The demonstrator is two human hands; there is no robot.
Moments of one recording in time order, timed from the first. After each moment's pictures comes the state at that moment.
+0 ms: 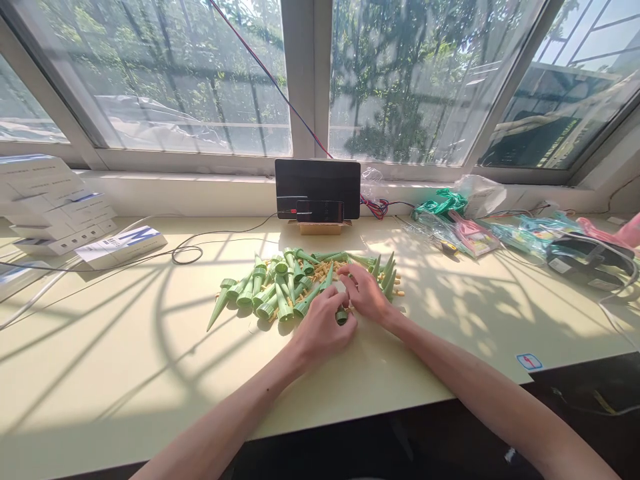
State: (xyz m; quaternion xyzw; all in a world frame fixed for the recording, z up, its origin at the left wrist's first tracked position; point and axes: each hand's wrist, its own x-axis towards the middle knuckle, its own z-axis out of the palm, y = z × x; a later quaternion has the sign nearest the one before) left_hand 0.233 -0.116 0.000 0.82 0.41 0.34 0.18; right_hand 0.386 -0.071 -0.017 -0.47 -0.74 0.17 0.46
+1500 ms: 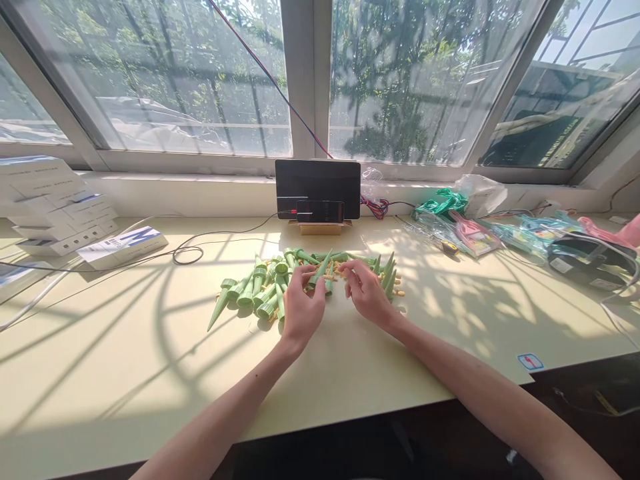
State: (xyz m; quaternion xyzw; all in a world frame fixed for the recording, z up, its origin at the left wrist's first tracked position) left_hand 0.224 -0.097 0.008 0.57 0.51 0.55 0.33; right_hand 0.381 -0.086 -0.003 -0.44 -0.70 0.21 0.52
